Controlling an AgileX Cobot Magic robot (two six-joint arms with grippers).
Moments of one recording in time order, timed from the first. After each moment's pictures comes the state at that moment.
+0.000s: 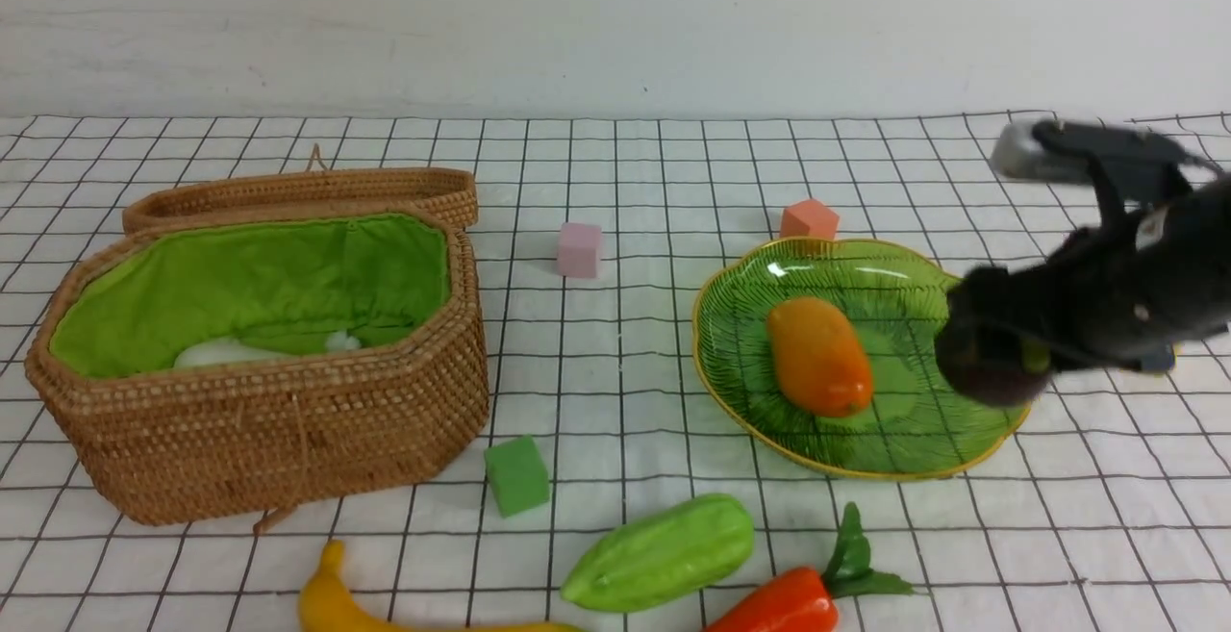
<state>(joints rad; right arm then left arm) 0.20 1.54 -1.16 0.20 0.65 0.06 -0.05 -0.02 0.03 0.05 0.39 -0.26</state>
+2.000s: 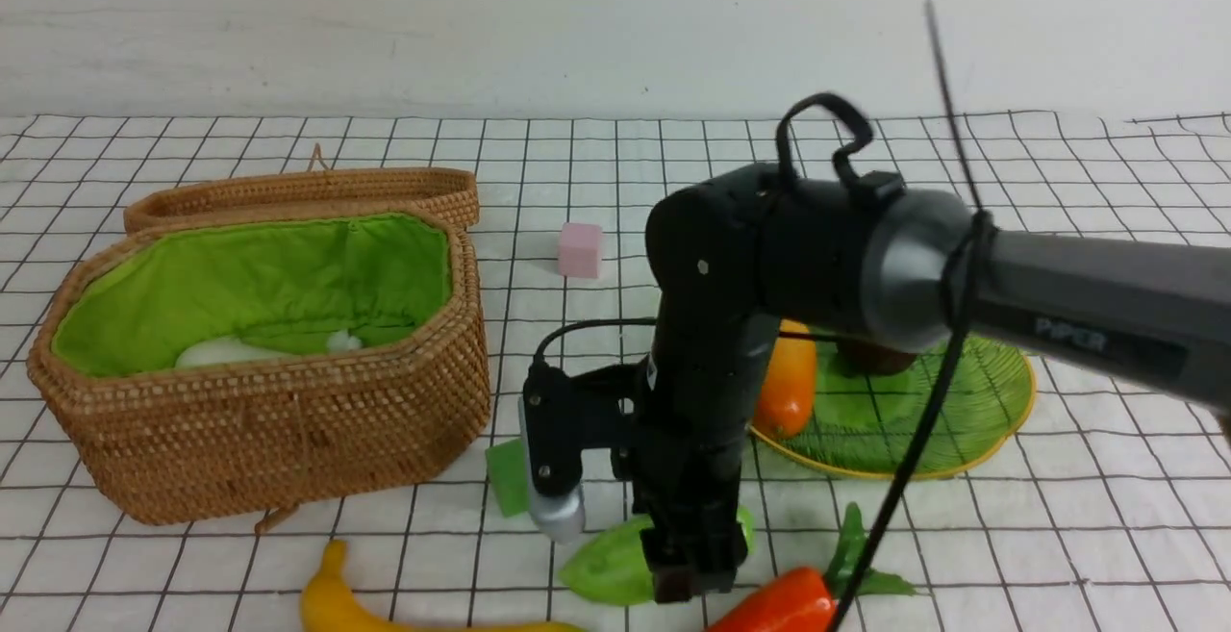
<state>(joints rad) 0.71 2.06 -1.60 0.19 1.08 -1.10 -0.05 -0.02 0.03 0.05 0.39 -0.26</state>
